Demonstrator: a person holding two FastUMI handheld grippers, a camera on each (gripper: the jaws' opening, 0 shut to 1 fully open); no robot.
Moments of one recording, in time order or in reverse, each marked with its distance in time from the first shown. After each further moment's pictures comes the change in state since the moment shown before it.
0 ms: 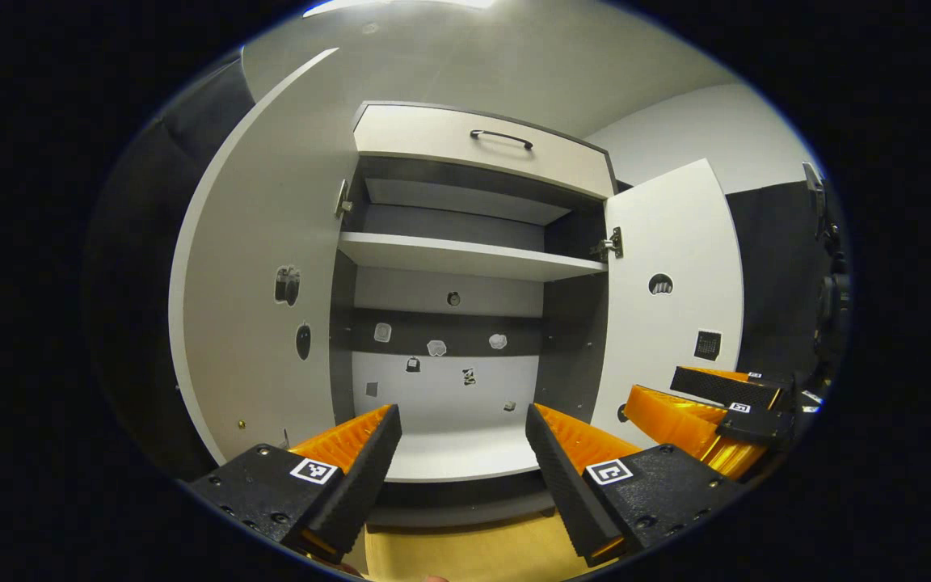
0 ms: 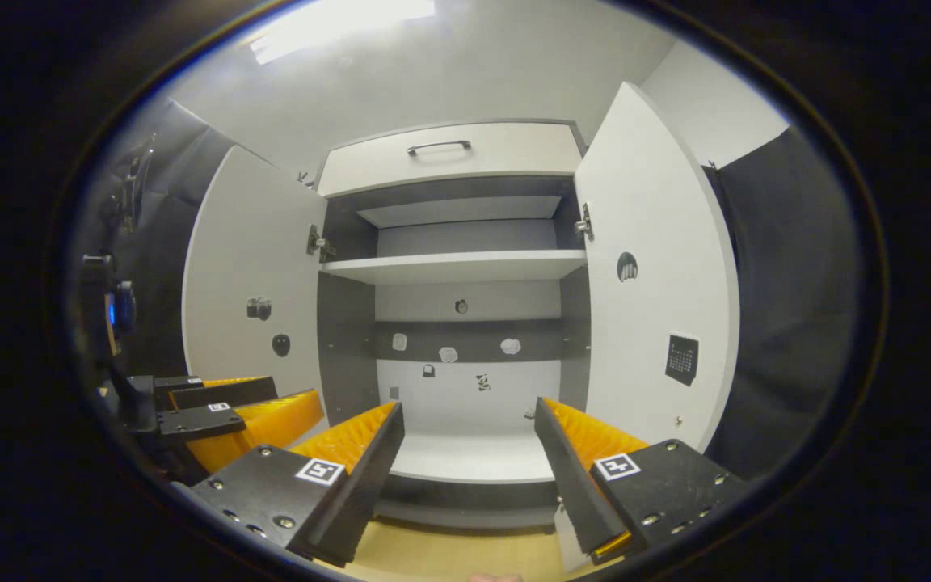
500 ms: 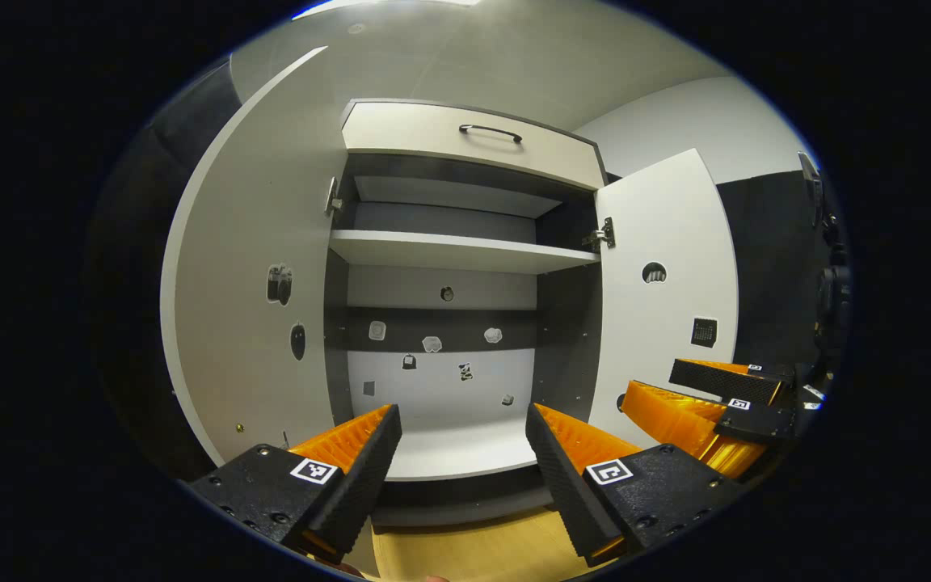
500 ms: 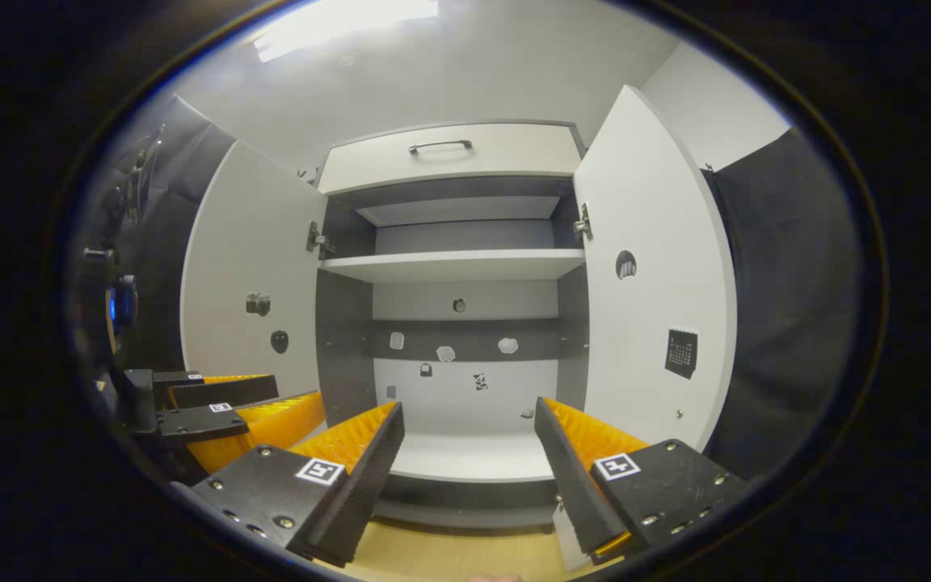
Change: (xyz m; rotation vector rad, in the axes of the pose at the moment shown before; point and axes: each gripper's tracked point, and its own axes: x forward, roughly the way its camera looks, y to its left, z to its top) left arm 0.000 -0.002 -0.007 0.031 0.017 -0.035; right arm -0.003 0.006 -0.006 -0.010 -0.004 -0.009
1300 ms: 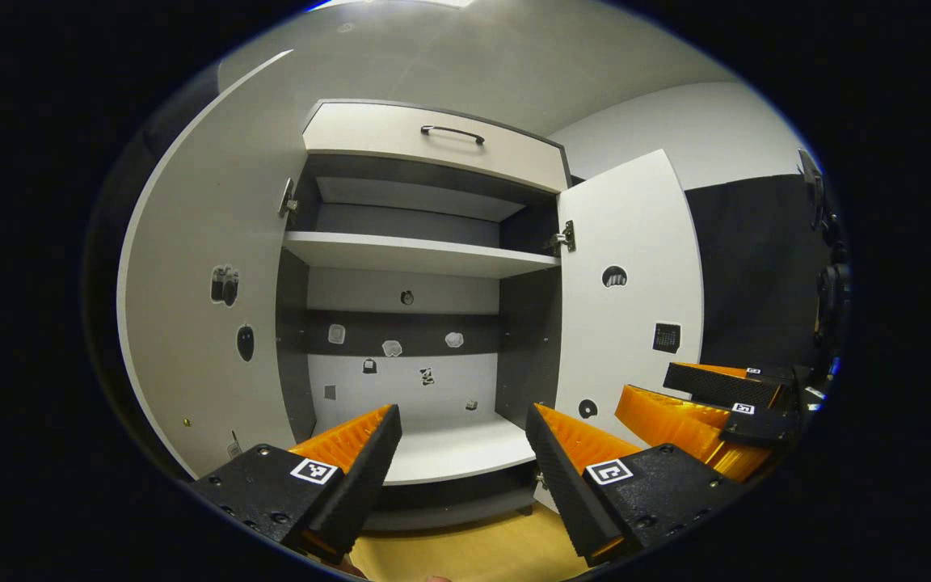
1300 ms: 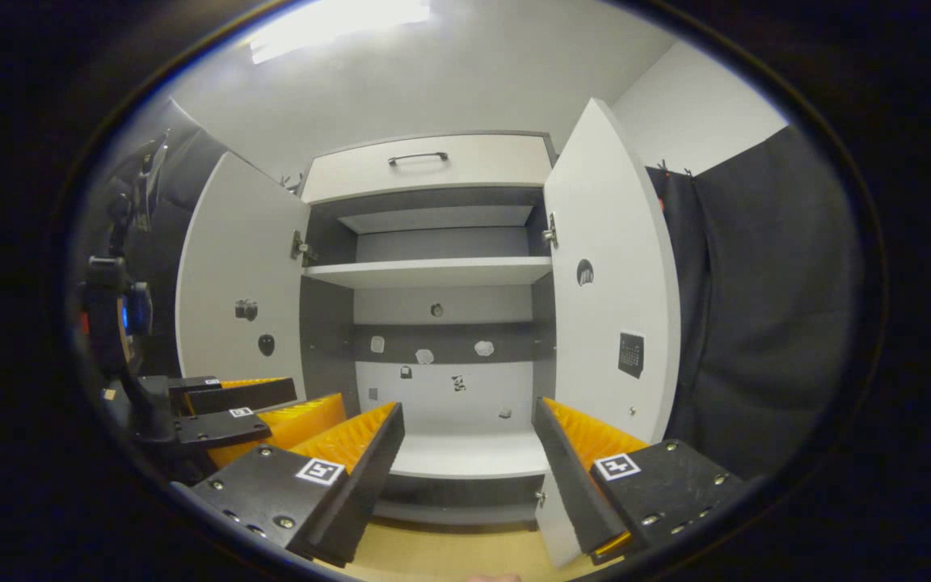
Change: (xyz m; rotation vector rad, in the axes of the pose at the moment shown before) left arm 0.008 -0.044 0.004 -0.010 -0.018 -0.109; right arm -0.025 -0.028 0.008 0.004 -0.016 -0.072
